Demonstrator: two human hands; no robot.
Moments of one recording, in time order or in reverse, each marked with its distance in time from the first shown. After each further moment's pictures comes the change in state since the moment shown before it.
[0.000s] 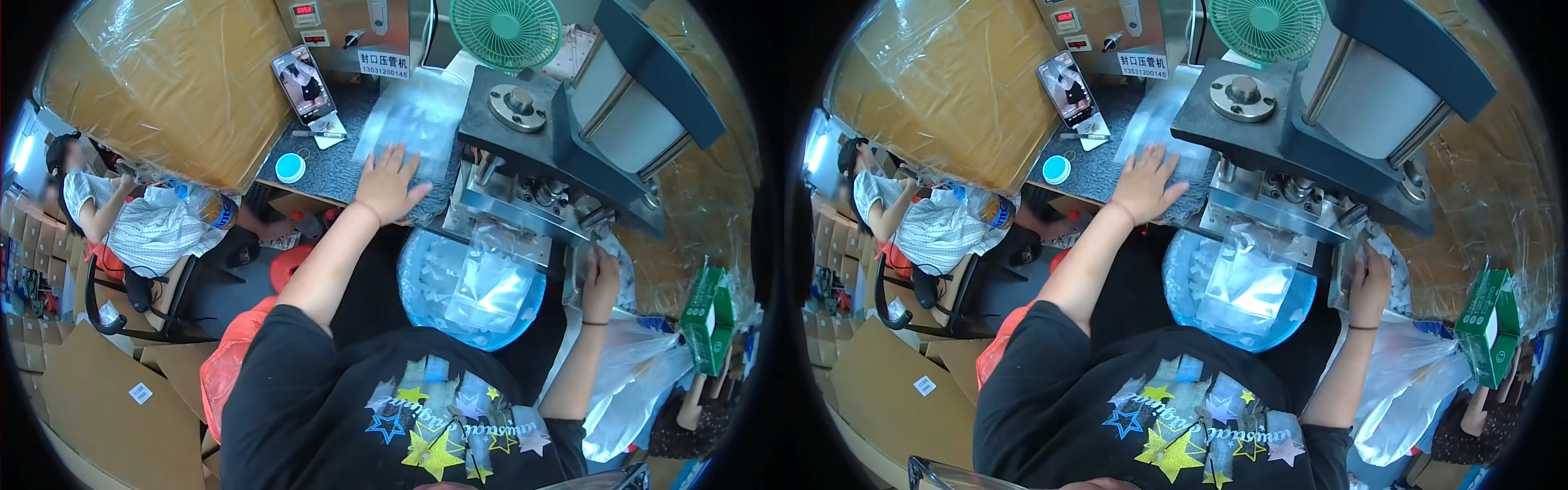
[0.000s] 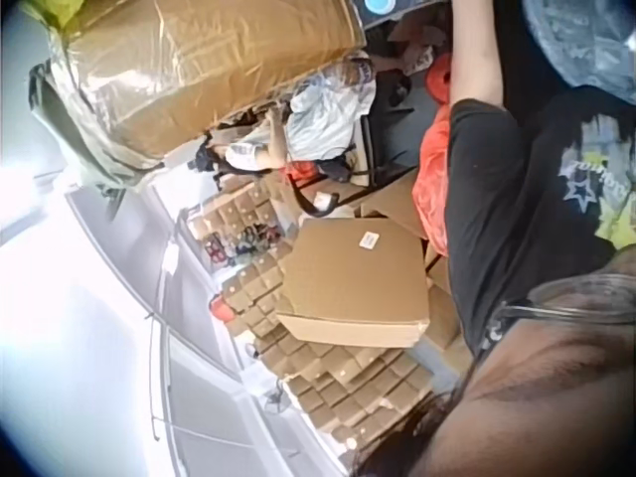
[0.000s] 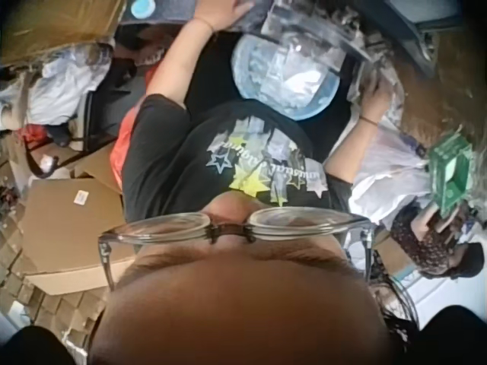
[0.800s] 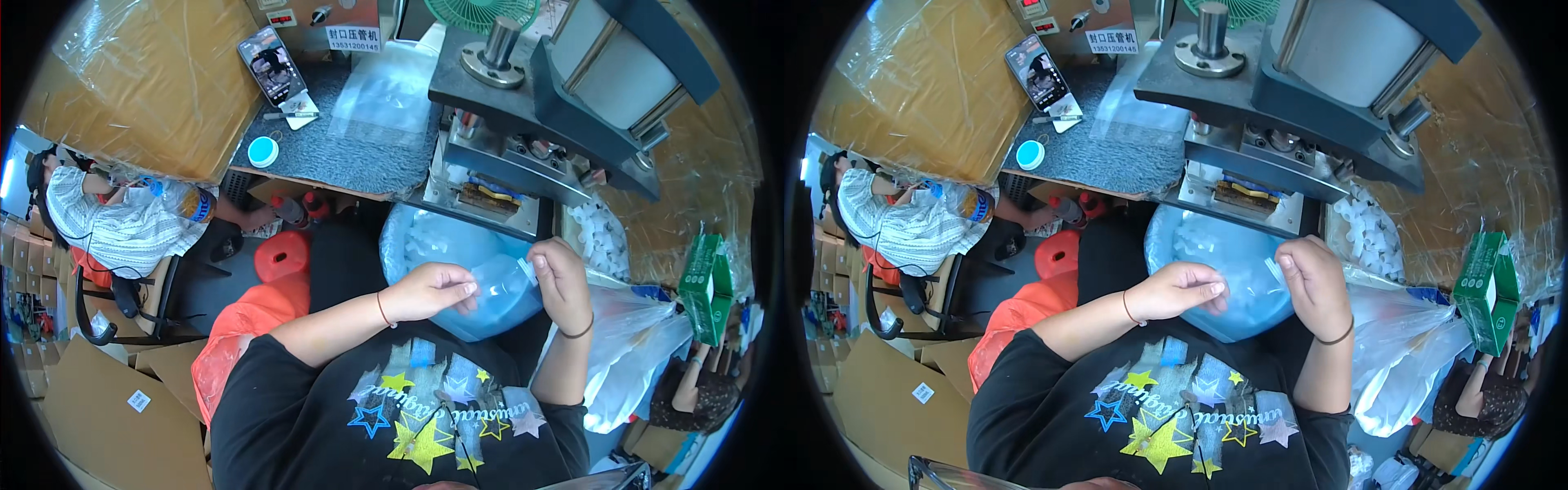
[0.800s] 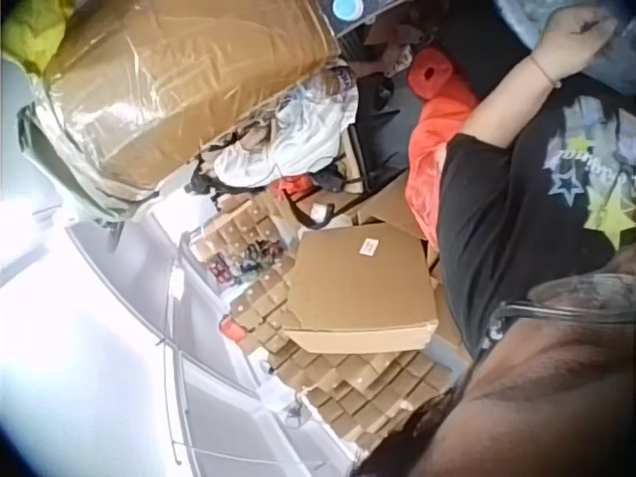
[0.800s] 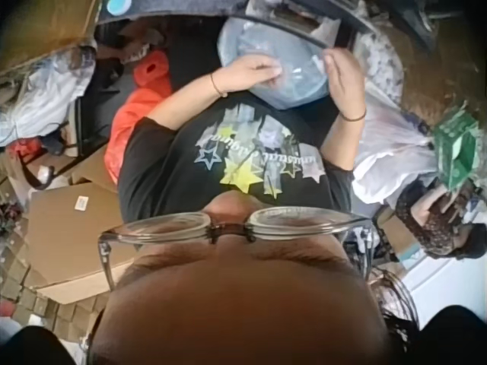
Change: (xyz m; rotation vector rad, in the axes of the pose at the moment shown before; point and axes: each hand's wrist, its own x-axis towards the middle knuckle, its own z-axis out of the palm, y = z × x) left_hand -0.118 0.141 -0.016 -1.759 -0.796 -0.091; right_hand -0.014 -0.113 -0.044 0.480 -0.282 -0.245
